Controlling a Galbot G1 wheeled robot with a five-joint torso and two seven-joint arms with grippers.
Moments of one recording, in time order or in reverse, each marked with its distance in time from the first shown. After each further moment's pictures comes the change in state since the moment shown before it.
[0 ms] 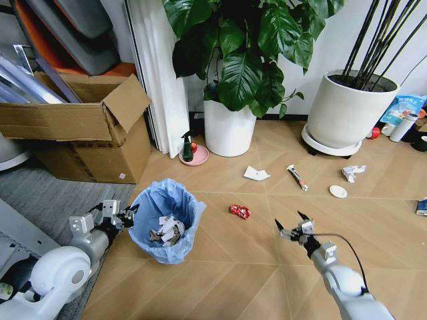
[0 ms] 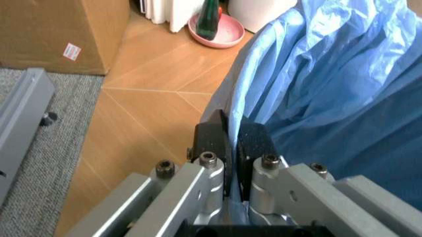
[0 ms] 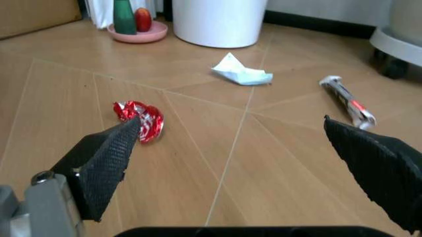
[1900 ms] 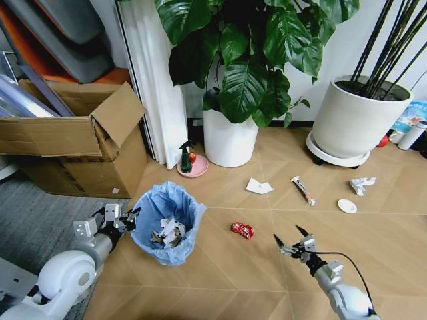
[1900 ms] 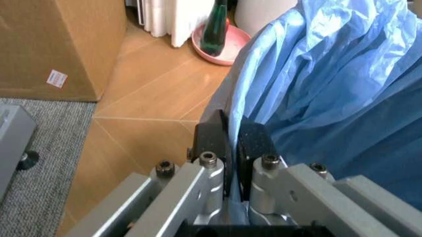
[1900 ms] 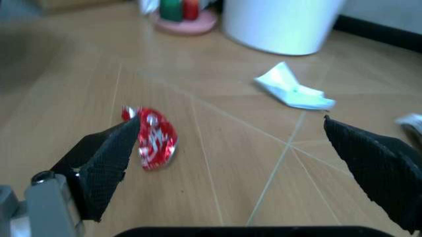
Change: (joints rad) left arm -0.018 -0.020 0.021 0.042 0.030 -0.012 0.021; right arm 0.090 -0.053 -0.046 -0.111 -0.078 0.049 -0.220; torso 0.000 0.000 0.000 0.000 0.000
